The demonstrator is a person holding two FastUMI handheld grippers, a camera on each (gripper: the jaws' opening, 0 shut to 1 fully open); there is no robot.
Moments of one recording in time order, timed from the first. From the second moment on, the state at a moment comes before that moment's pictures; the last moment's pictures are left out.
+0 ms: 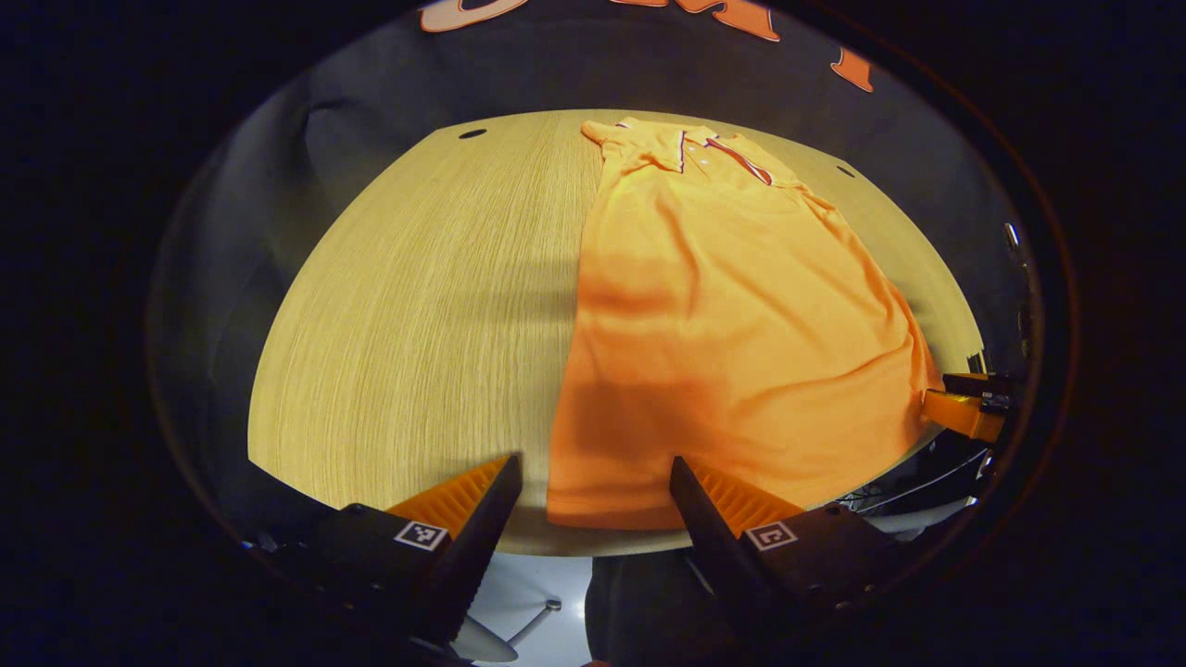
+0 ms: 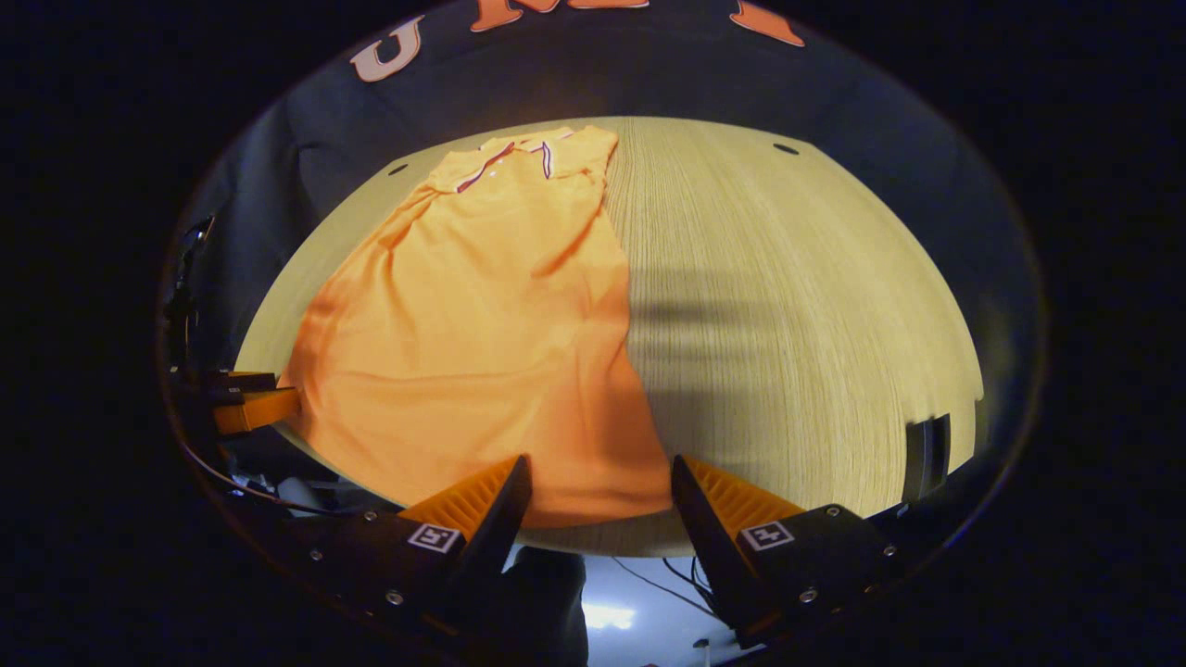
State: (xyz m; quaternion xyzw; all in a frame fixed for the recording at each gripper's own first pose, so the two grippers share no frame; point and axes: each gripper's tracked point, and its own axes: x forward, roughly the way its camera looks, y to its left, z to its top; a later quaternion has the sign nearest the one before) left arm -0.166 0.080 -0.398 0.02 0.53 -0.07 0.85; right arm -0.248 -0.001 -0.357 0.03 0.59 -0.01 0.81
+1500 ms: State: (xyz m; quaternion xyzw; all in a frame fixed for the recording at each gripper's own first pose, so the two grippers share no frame) left arm 0.047 0.026 -0.279 -0.03 0.39 -0.13 0.91; right arm -0.030 0.023 -0.278 0.26 0.42 0.03 0.87
